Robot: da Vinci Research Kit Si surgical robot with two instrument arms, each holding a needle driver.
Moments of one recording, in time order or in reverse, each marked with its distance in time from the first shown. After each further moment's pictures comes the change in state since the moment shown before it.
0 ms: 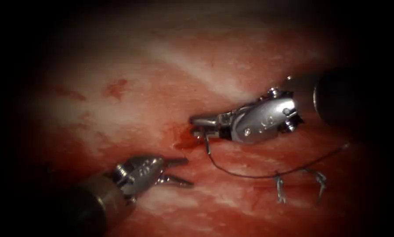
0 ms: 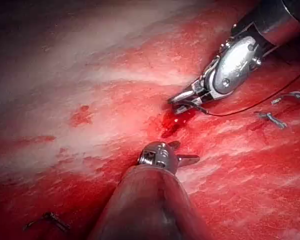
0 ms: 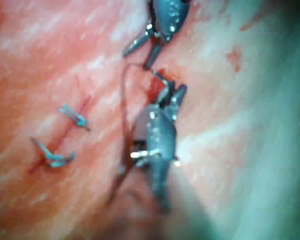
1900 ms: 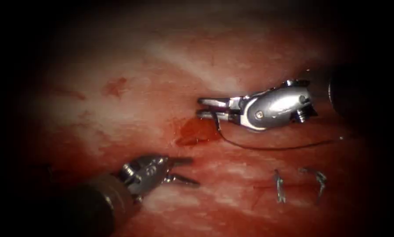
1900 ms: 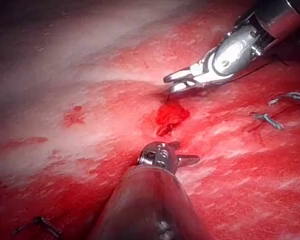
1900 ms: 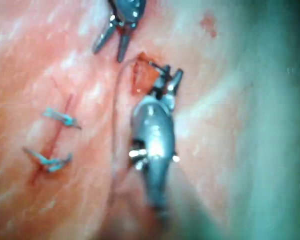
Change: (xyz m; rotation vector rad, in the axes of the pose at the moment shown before) right arm -0.002 0.004 -0.001 -0.145 -0.023 0.312; left arm 0.000 0.000 0.002 -0.004 0.004 0.004
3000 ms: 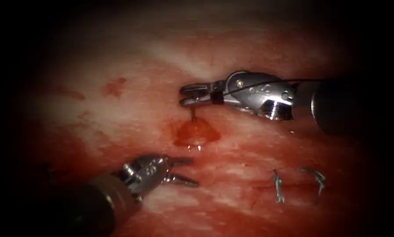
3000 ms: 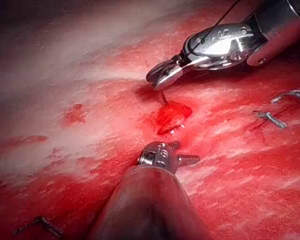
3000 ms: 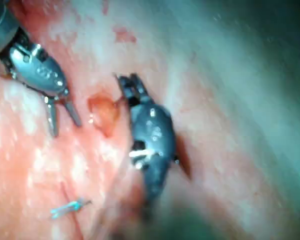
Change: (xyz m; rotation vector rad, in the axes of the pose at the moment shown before) right arm 0.000 0.002 0.003 0.286 -0.093 0.522; left arm -0.001 -0.001 0.000 -0.007 0.000 0.009
